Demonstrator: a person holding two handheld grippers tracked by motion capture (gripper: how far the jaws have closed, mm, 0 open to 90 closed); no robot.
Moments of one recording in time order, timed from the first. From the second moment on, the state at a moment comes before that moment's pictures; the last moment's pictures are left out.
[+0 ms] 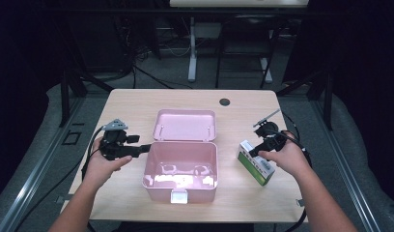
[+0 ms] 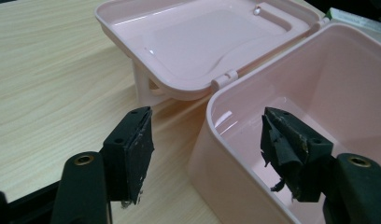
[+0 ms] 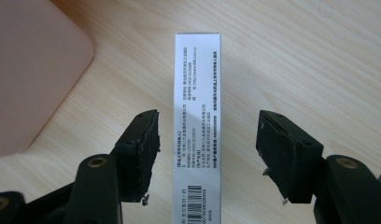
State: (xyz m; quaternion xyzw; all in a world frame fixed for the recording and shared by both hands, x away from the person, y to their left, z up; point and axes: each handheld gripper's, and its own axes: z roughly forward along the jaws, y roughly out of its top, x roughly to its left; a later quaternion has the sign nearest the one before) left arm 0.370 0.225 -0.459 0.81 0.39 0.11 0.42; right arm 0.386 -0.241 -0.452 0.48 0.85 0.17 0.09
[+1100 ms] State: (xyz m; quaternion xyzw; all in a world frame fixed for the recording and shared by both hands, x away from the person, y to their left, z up) left arm 0.371 0.225 -0.461 0.82 0.40 0.12 0.40; right arm 0.402 -0.226 -0.471 0.47 0.88 0.07 0.04
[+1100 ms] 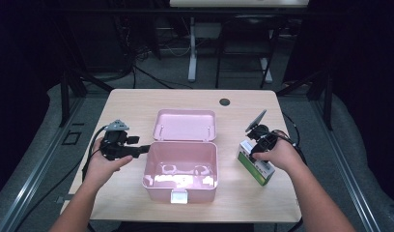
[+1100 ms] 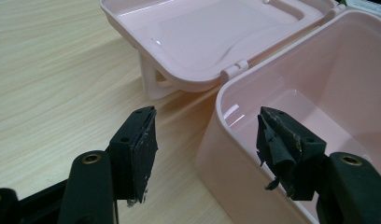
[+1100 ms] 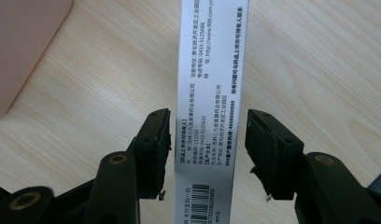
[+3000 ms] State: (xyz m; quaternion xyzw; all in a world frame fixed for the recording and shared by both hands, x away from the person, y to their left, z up) left arm 0.372 0.227 -0.461 0.81 0.40 0.11 0.41; right arm 0.380 -0.198 -0.411 0.43 0.90 0.07 0.04
